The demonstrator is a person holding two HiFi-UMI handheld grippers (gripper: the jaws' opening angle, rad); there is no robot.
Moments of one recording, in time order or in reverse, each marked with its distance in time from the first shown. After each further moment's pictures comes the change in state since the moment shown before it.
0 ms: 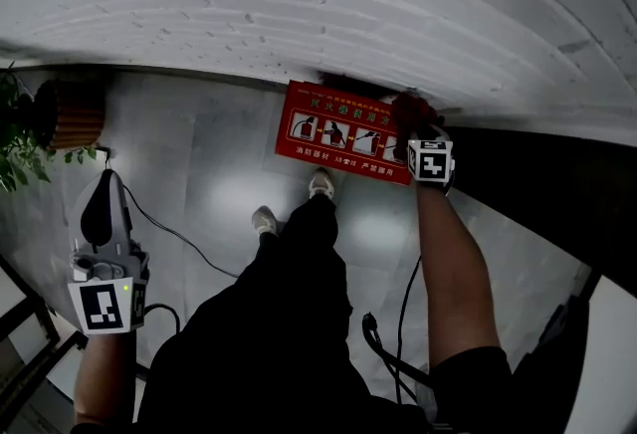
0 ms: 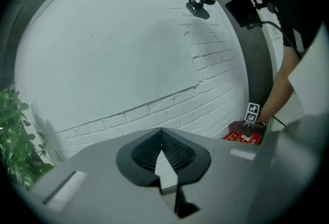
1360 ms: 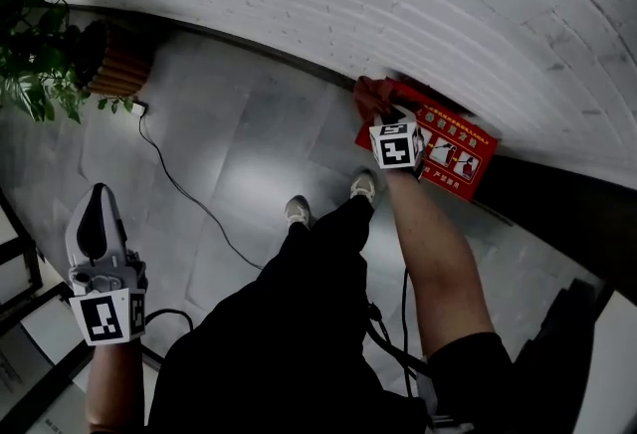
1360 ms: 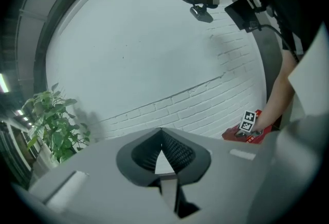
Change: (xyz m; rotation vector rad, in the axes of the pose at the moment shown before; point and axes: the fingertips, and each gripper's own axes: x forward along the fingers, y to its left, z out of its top) left arm -0.149 0.130 -0.073 -0.035 0.067 0.270; right arm 0.032 0.296 0.095 -0.242 -0.106 0.247
